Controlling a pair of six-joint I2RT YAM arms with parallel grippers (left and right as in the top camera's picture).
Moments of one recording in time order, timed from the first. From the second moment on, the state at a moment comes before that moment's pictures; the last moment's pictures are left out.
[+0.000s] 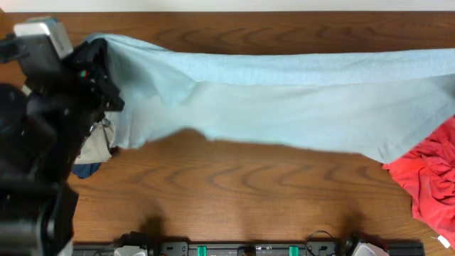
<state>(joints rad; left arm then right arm) -0.07 1.08 1.69 -0.80 0.10 -0.26 -0.40 1.08 1.77 -0.87 -0.07 0.13</state>
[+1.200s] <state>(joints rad) 0.01 1.96 2.68 -1.10 0.20 -0.18 -0.31 1.48 1.78 -0.56 0.00 0.19</state>
